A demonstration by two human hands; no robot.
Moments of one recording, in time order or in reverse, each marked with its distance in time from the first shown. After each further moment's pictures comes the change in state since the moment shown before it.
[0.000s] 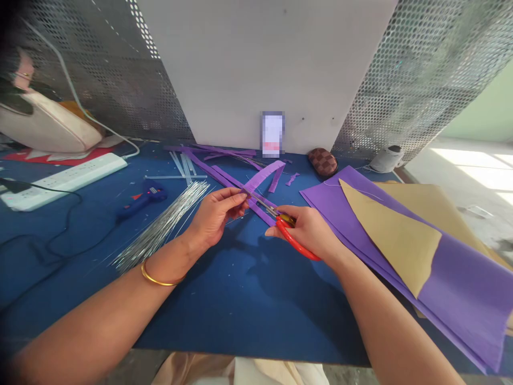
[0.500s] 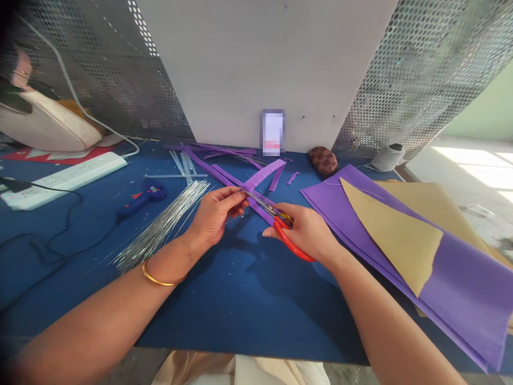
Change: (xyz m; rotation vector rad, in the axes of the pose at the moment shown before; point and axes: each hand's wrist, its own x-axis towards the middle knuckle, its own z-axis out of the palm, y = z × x) left_hand 0.001 -0.003 0.001 0.006 0.028 0.039; right_hand -0.002 -0.004 0.006 -0.147 0.063 -0.019
